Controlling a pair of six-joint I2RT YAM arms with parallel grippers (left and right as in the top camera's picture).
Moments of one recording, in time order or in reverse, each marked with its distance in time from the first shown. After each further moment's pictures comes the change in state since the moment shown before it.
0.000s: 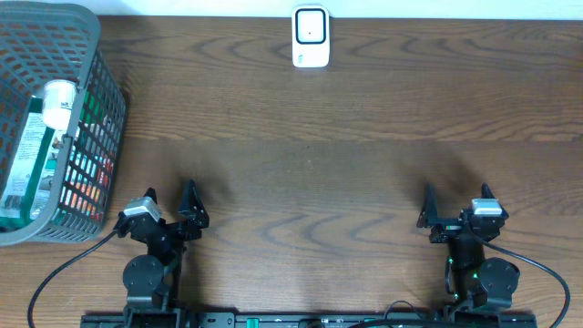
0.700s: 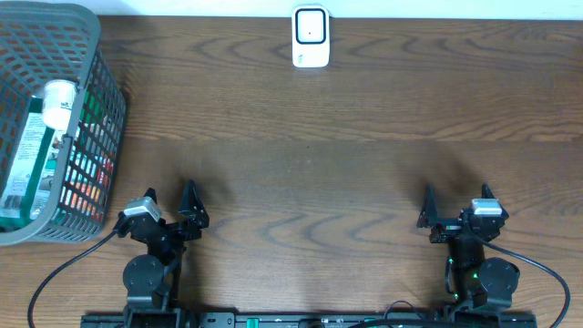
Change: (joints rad) left arm 0.000 0.000 0.000 -0.007 -0.003 0.000; right arm 0.000 0.000 0.000 0.000 0.002 -0.001
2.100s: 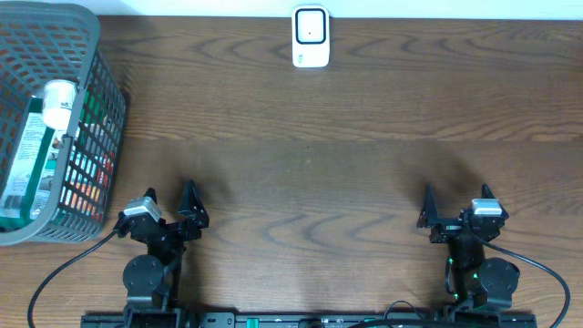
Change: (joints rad) left arm 0.000 0.000 0.000 0.000 0.000 0.000; right arm 0.000 0.000 0.000 0.000 0.000 0.000
